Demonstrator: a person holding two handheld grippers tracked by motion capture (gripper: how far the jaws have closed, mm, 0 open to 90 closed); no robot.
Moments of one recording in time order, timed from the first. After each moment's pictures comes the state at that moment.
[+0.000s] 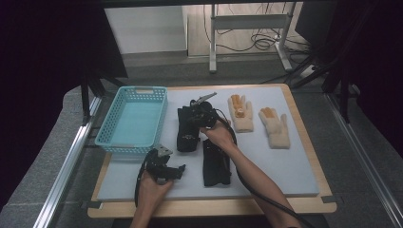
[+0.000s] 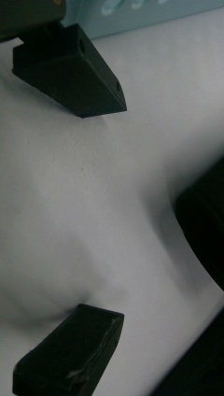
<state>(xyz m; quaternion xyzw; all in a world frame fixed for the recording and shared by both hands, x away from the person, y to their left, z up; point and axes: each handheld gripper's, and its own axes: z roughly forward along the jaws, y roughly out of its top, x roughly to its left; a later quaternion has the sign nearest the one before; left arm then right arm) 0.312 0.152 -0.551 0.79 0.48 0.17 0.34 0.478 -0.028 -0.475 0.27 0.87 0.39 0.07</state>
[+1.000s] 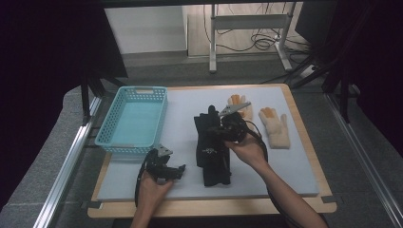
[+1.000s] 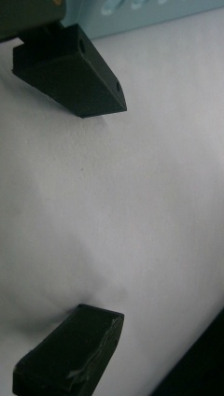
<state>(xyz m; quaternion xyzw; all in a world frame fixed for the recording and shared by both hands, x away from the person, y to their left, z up) 0.312 0.152 -0.551 0.79 0.48 0.17 0.34 0.389 -0.112 -0.421 0.27 0.87 0.42 0.08</state>
